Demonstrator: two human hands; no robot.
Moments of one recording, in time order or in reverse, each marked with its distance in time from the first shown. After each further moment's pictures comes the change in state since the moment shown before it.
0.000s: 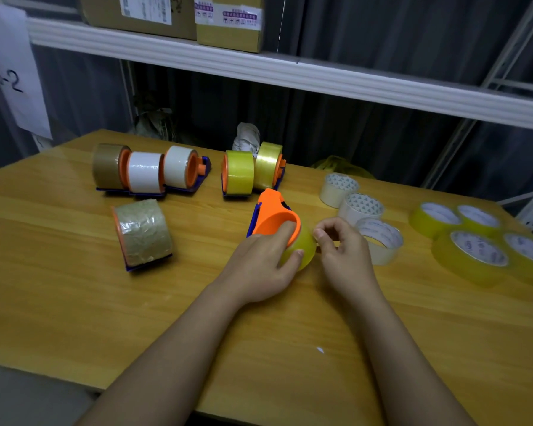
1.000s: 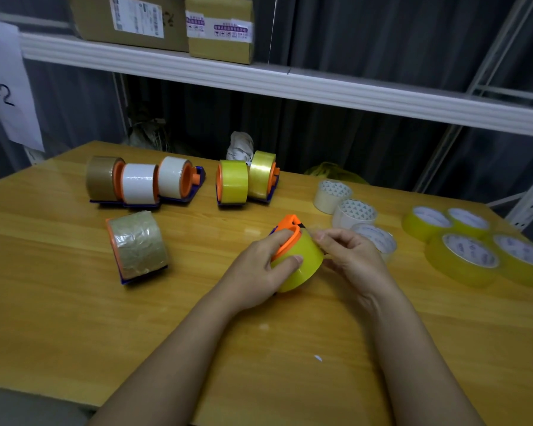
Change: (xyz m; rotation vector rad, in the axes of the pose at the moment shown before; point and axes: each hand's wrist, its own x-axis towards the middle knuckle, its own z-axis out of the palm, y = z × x) left_hand 0.000 0.004 -0.005 -0.535 -0.081 -0.145; right_hand 0.004 -0.007 -0.023 0.520 -0.145 0.429
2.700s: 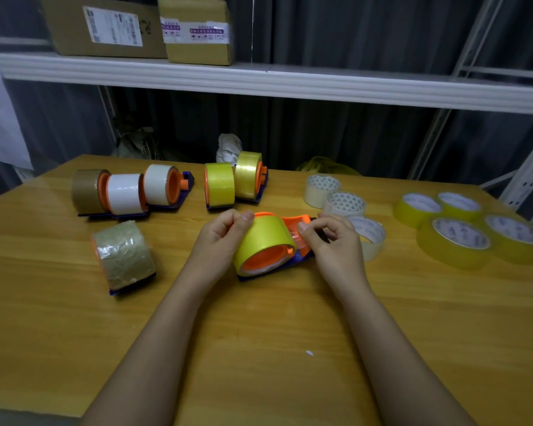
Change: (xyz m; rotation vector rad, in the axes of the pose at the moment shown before) left_hand 0.007 -0.001 -0.024 -0.316 0.288 -0.117; right_hand 0.007 0.014 0.008 -0.295 0.259 -0.248
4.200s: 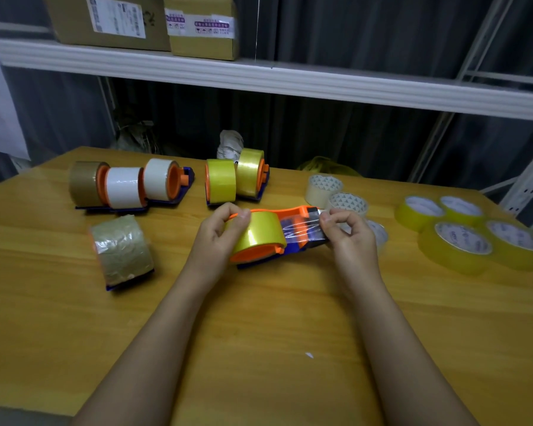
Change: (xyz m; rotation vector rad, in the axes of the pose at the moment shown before) left_hand 0.004 -0.008 -0.002 0.020 0.014 0.145; right_hand 0.003 -0.005 -0.009 0.295 0.048 0.035
